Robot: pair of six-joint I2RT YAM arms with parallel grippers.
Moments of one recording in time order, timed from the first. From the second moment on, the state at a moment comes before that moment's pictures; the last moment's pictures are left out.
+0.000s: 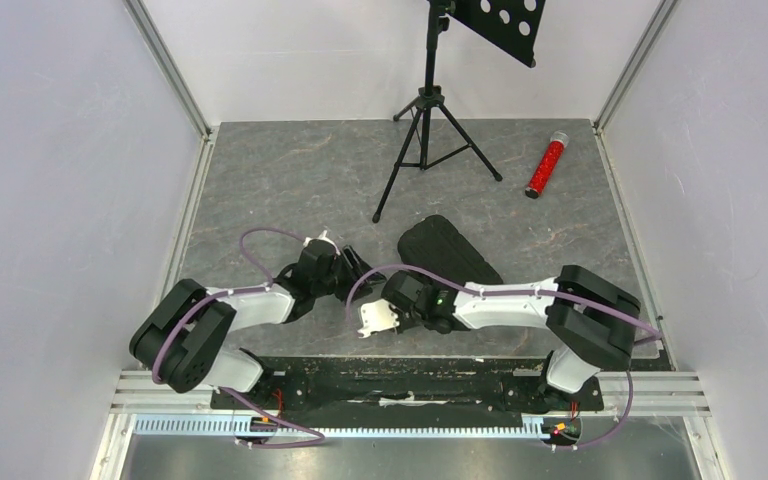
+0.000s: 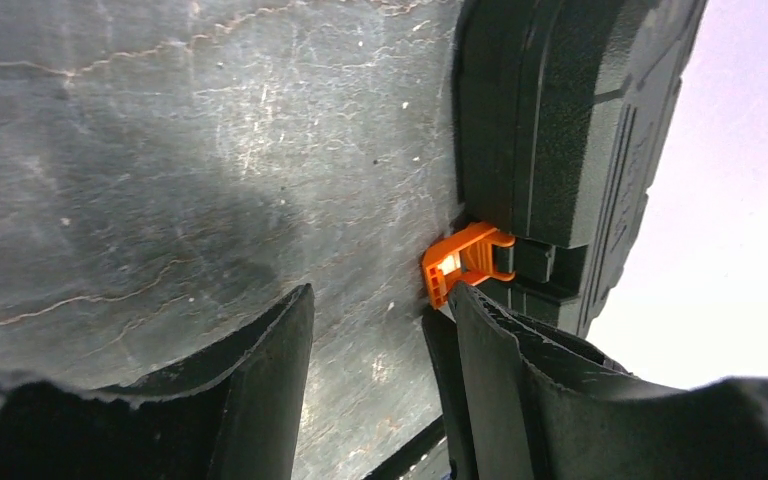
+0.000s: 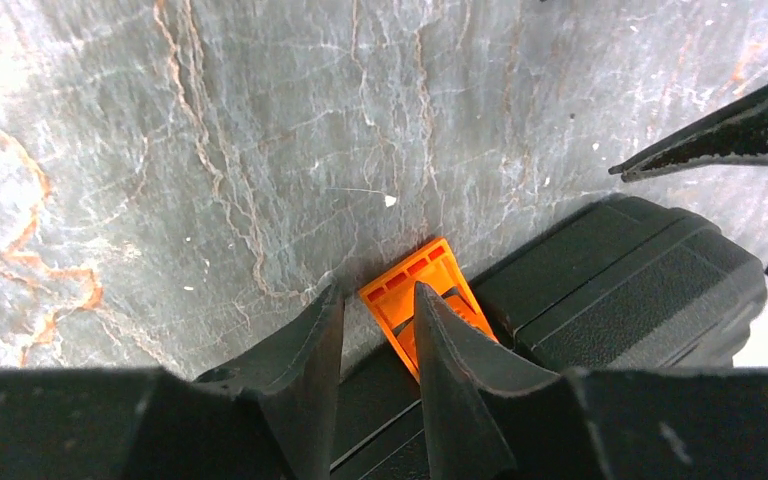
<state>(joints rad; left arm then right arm) -0.58 1.41 0.41 0.34 0.22 -1.14 1.13 1.62 0.80 -0.21 0.22 -0.80</state>
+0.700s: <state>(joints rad) -0.58 1.39 0.47 0.26 0.25 -1.07 1.05 1.73 1.01 -0.54 0.10 -0.86</state>
